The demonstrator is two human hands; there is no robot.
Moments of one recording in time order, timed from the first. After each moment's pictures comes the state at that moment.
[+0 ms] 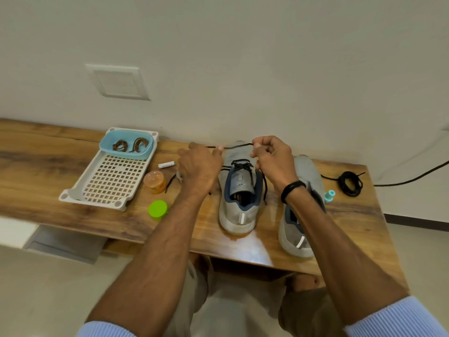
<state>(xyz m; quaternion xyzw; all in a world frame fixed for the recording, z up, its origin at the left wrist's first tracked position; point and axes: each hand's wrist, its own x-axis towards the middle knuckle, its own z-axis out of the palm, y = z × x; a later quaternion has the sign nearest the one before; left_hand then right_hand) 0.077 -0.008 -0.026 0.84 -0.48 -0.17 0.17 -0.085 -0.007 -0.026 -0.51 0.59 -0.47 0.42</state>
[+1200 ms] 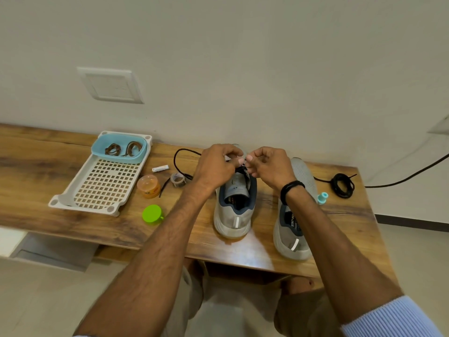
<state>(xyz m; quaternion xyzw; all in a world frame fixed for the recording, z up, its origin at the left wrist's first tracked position) 0.058 -0.005 -0.023 0.62 -0.67 -0.26 0.32 -0.098 -0.011 -0.029 -0.55 0.60 -0.39 0.43</state>
